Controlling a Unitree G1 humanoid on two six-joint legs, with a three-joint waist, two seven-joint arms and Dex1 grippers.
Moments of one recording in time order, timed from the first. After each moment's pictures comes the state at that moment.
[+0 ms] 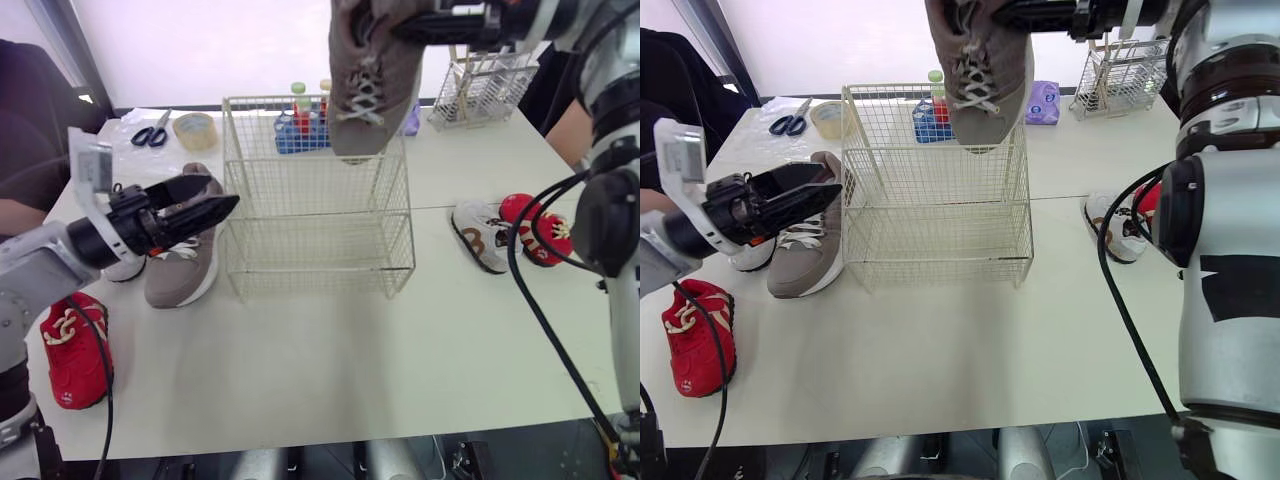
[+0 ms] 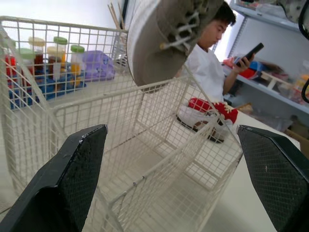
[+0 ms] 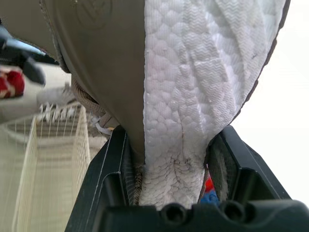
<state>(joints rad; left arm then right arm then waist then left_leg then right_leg) -0.39 0.84 0.45 -0.37 -1.25 0.91 -0.55 -1.80 -0.62 0.08 1.29 0.10 -0.08 1.48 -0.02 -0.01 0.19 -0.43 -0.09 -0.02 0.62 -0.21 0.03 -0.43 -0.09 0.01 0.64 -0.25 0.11</state>
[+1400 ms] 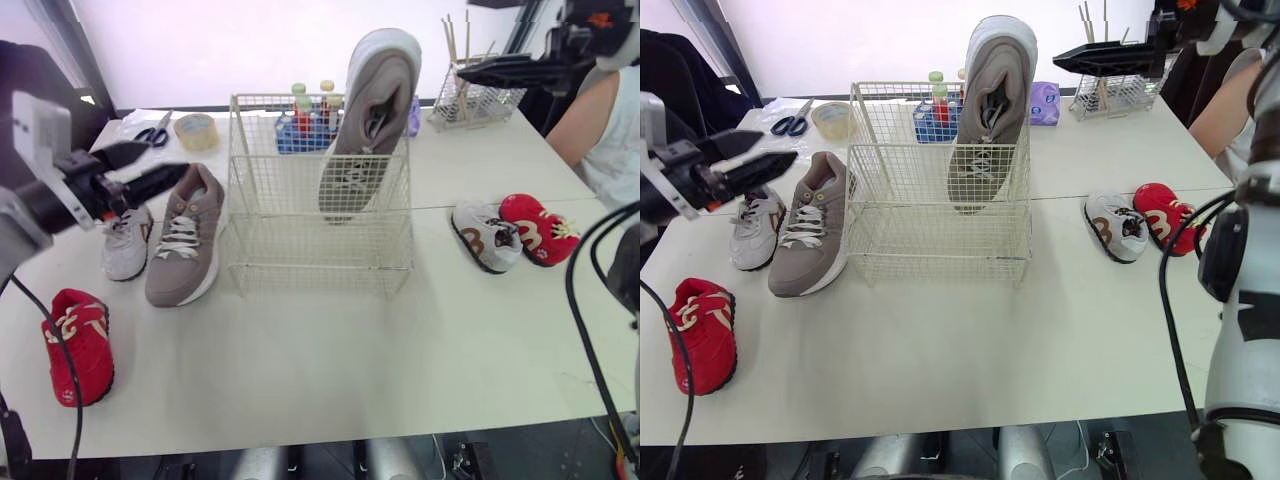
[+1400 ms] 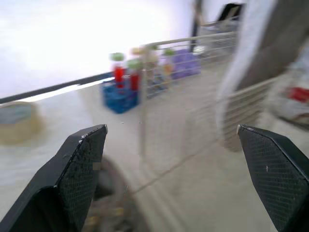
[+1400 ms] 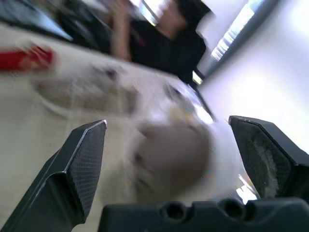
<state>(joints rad) -0.57 1.03 0.34 0.00 -0.86 0.74 -0.64 -1.38 -0.83 -0.02 0.47 0.43 0.37 1.60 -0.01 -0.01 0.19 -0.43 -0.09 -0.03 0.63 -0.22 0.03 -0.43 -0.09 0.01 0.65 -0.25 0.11</state>
